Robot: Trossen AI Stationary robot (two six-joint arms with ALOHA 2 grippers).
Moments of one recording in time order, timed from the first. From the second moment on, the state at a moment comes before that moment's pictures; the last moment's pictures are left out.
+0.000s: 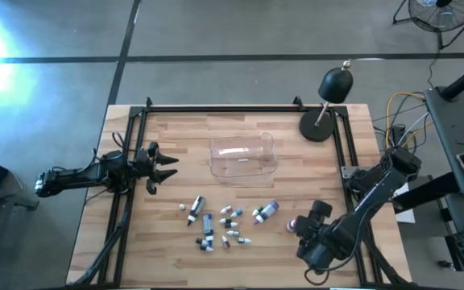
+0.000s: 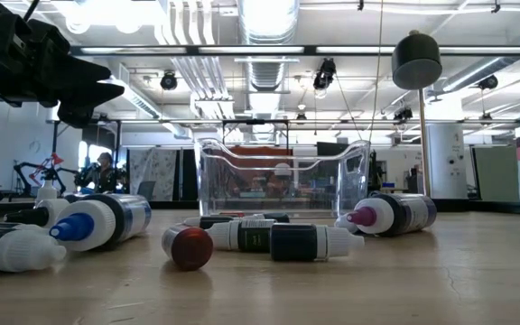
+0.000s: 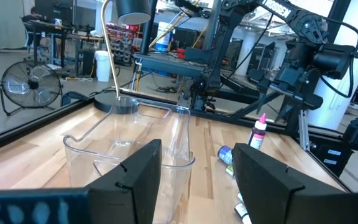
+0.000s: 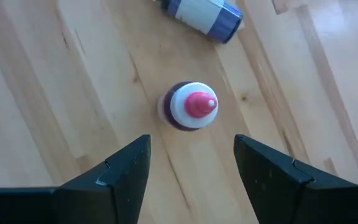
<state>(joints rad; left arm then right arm) 0.11 0.01 0.01 0.02 0.00 -0.19 0.84 1.67 1.27 -1.17 0.38 1.24</state>
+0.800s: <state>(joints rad) 0.11 0.01 0.01 0.02 0.00 -0.19 0.78 1.65 1.19 -1.03 0.42 1.12</state>
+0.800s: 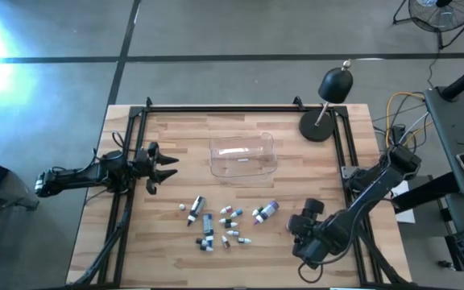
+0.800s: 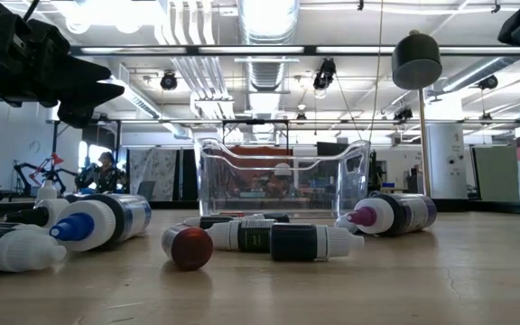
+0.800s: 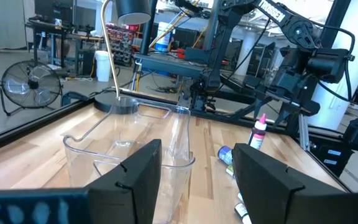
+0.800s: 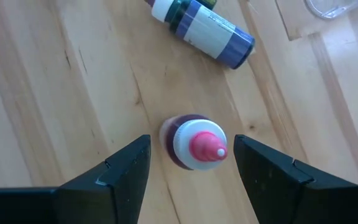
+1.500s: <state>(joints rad) 0.11 0.01 0.01 0.02 0.00 -0.19 0.75 1.65 1.17 -1.01 0.37 1.10</state>
